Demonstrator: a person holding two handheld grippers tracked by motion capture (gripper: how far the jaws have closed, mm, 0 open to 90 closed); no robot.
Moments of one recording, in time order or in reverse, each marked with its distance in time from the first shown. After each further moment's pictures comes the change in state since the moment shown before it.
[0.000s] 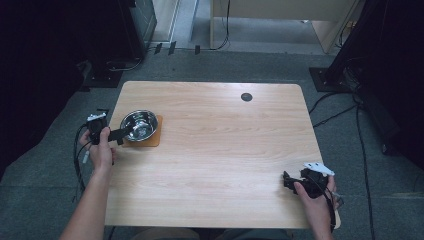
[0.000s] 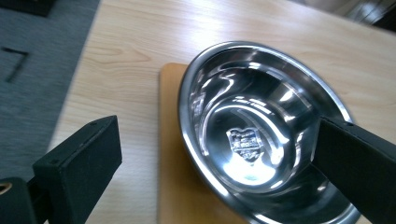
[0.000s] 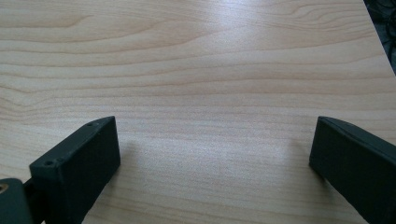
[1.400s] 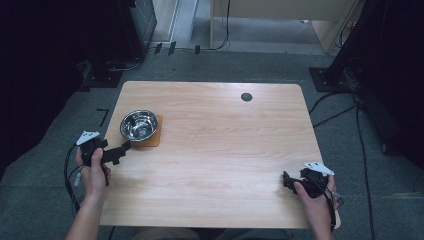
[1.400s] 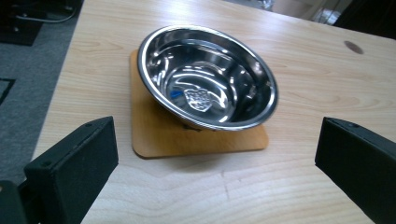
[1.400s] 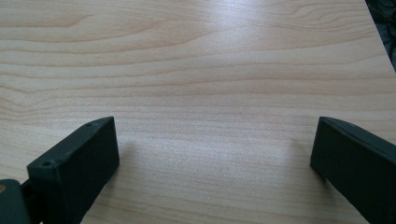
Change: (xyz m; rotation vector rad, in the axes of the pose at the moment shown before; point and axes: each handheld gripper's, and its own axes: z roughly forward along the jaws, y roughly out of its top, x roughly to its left) left arm -0.017 -0.044 -0.067 -0.086 -0.128 0.066; right arm 0.000 0.000 0.000 0.002 0.001 -0.002
